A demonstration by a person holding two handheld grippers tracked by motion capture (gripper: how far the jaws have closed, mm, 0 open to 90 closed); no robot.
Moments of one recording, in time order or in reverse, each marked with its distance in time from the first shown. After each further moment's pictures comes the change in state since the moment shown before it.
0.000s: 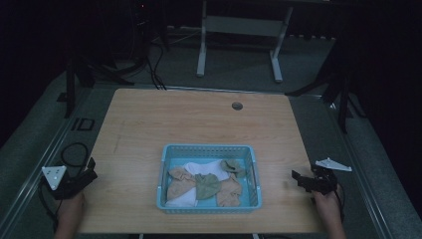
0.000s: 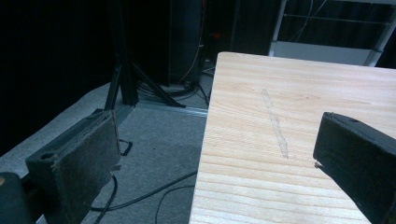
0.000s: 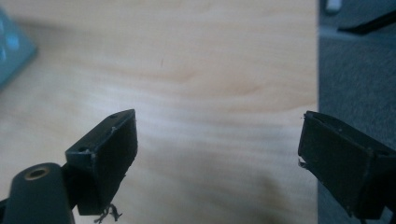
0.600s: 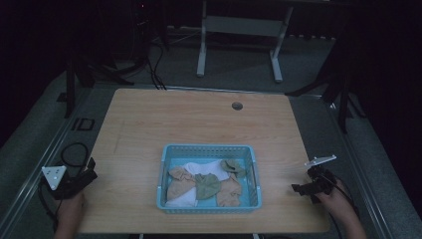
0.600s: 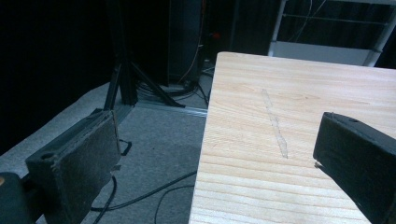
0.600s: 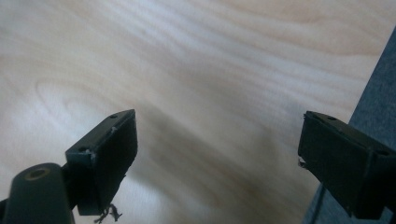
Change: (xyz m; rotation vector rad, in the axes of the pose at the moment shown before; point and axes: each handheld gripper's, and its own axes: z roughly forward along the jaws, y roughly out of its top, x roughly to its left) left arm 0.000 0.000 0.000 0.002 -0.003 -0.001; right arm 0.010 0.019 -0.004 0.415 0.079 -0.233
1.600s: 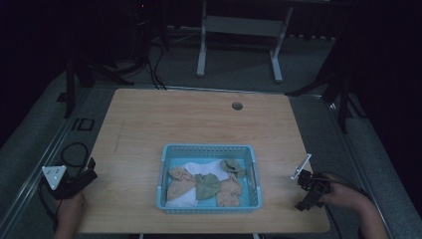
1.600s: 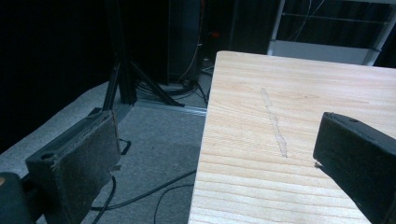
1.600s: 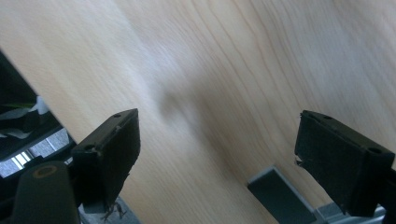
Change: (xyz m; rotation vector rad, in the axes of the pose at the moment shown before) left arm 0.000 0.000 0.000 0.004 -0.001 -0.001; right arm 0.031 0.023 -0.012 0.416 0.238 -0.405
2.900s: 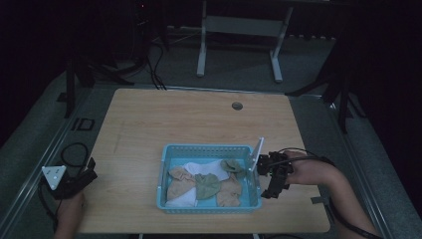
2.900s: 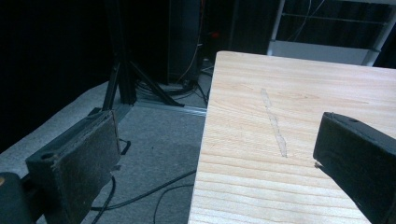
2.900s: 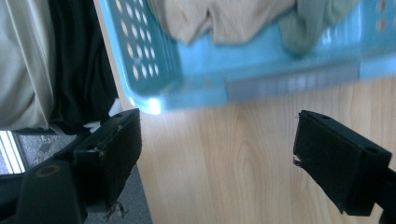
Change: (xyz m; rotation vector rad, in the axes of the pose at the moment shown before) left arm 0.000 0.000 0.000 0.000 -0.002 -0.002; right arm 0.085 0.129 -0.077 0.014 -0.032 -0.416
